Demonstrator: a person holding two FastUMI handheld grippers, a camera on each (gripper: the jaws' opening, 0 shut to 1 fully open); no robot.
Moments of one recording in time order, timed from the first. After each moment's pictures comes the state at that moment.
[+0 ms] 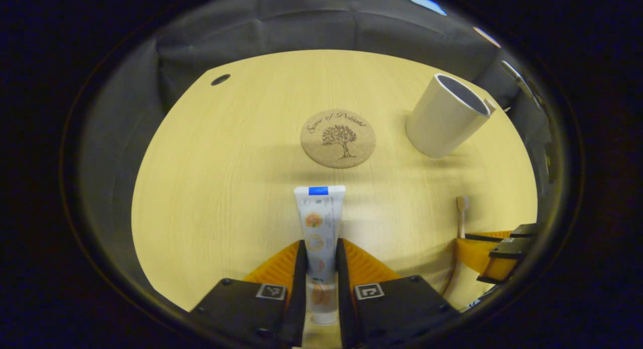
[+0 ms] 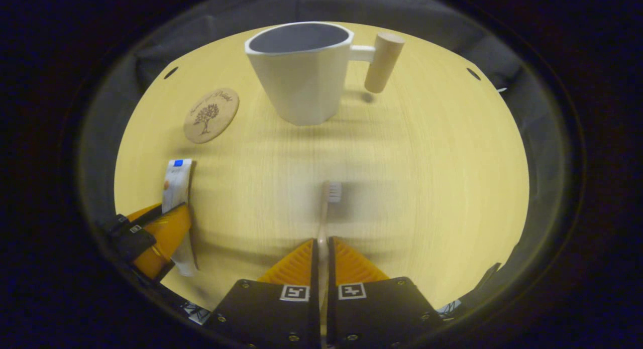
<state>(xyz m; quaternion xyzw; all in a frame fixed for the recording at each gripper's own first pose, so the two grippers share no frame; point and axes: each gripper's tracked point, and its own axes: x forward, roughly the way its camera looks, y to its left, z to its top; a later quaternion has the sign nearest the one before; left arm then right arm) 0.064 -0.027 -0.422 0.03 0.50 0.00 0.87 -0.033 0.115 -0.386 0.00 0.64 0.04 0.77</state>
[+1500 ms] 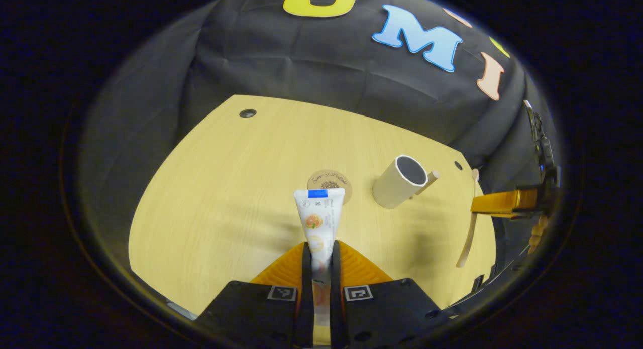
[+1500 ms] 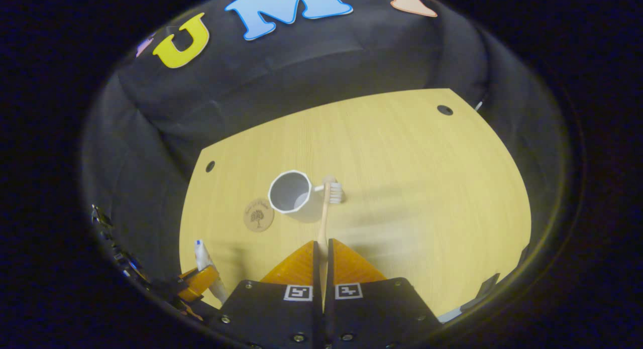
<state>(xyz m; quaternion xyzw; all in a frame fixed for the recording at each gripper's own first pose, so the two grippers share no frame) 0.027 -0.018 -0.283 -0.08 0.36 -0.03 0.93 0.042 0.059 -0.219 0.15 0.46 0.07 0.87</state>
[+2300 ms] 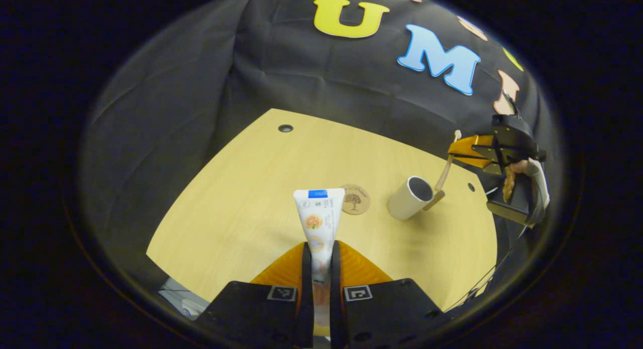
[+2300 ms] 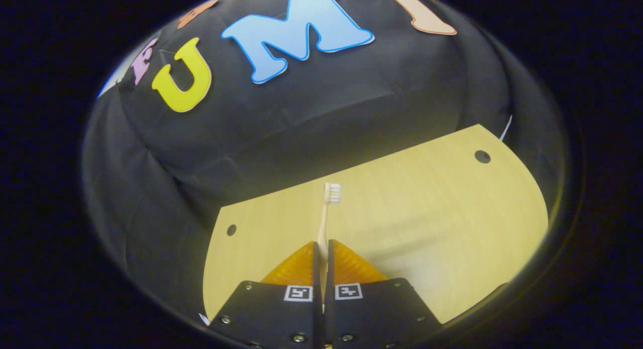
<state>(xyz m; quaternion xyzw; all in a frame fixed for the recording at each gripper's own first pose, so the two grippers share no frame) -0.031 0.020 -0.232 -0.10 0.33 0.07 0.94 0.195 0.105 -0.182 0.21 0.34 0.09 0.91</state>
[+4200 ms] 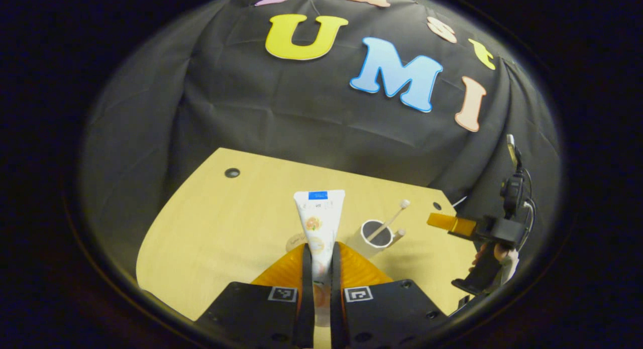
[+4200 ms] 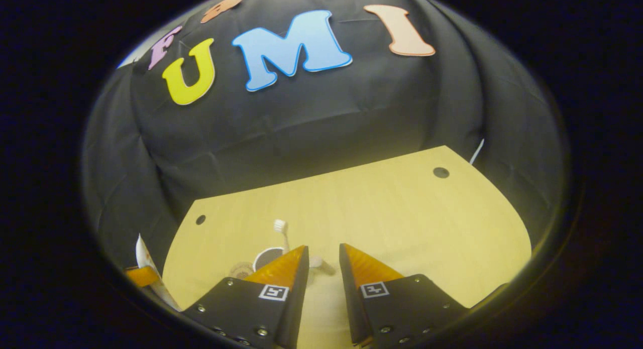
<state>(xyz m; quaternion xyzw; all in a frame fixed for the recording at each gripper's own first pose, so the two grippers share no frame) 0.096 -0.068 -0.171 -0.09 0.24 -0.09 0.96 0.114 0.017 -0.201 0.14 0.29 0.02 0.95</state>
